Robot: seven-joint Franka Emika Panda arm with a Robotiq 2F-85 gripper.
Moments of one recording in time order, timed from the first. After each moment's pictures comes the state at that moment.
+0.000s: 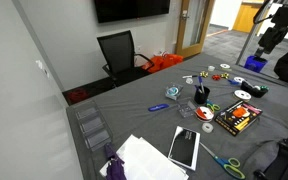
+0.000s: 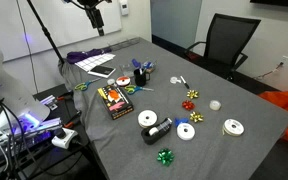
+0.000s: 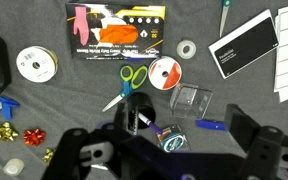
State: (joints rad) arm -0.04 -0.40 -0.17 -2.27 0.05 1.93 -0.18
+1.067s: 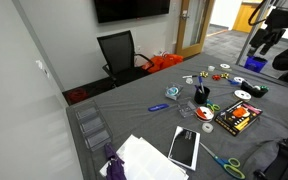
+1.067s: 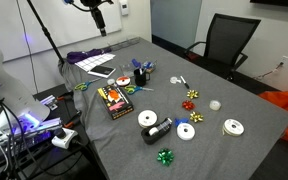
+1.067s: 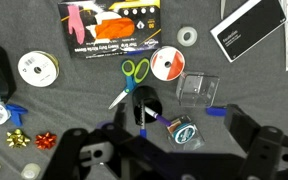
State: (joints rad) arm -0.04 -0.36 -0.14 -2.27 0.05 1.99 -0.04
